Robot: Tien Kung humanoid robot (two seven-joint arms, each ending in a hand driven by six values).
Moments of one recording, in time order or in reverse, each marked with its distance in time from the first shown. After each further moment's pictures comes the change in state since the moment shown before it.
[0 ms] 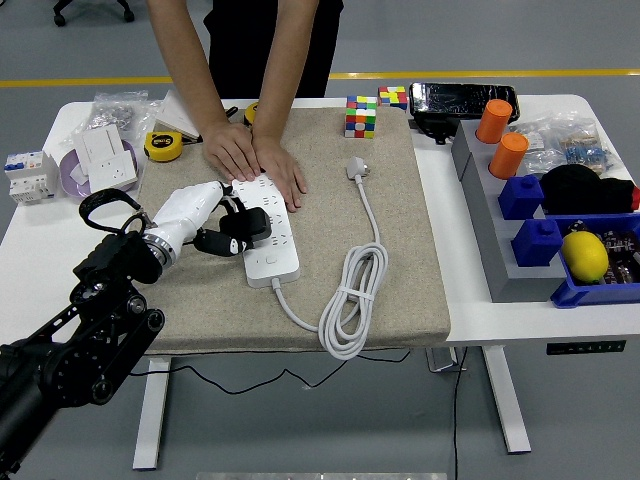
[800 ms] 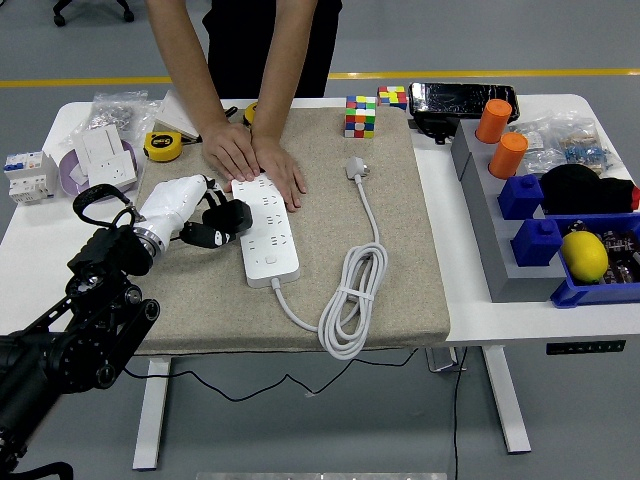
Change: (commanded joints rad) left arm -0.045 -0.012 -0.035 0.130 0.079 0.033 -0.027; right arm 0.003 -0.002 -0.007 0.000 -0.002 0.001 0.001
